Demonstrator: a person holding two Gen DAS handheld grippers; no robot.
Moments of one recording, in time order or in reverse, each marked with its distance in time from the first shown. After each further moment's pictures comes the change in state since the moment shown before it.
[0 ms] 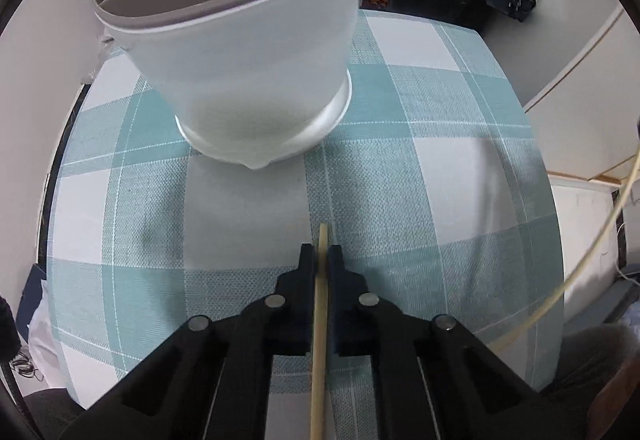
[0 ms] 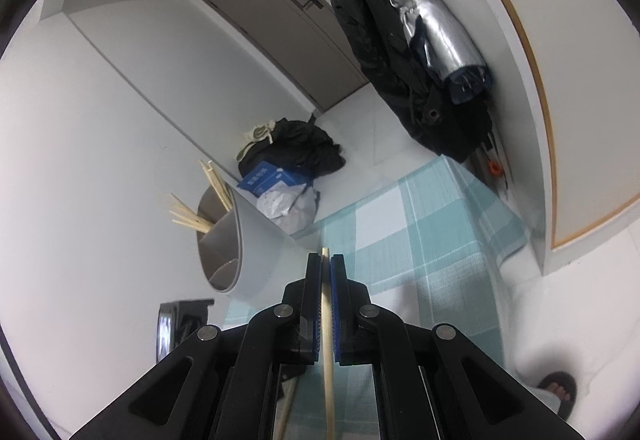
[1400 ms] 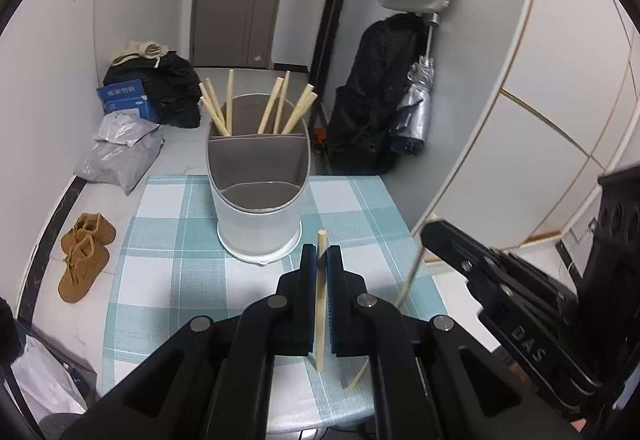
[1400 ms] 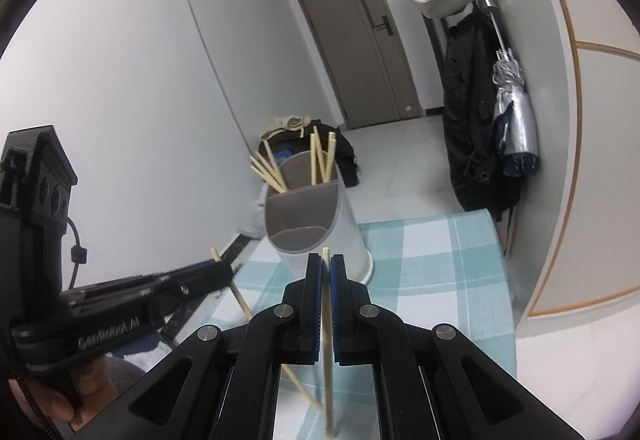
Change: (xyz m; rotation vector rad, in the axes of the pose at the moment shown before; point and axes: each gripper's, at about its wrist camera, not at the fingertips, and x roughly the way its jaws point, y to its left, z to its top) left arm -0.145 -0.002 -0.031 0.068 -0.497 -0.201; right arm -0.027 0.119 -0.049 -0.389 -0.052 -0.071
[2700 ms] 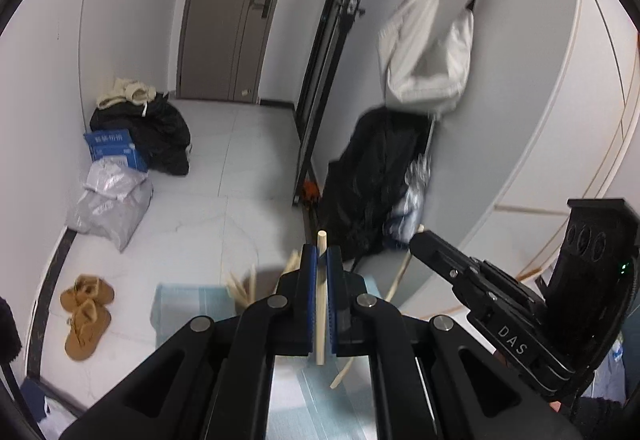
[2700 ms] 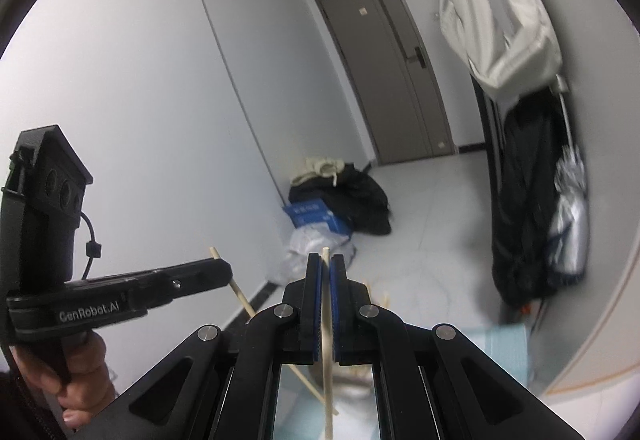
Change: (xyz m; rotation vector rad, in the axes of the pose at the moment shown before) left arm -0.033 0.045 0.159 -0.026 -0.103 -0.067; right arm 0.033 0.030 0.157 -0.033 -0.101 0.118
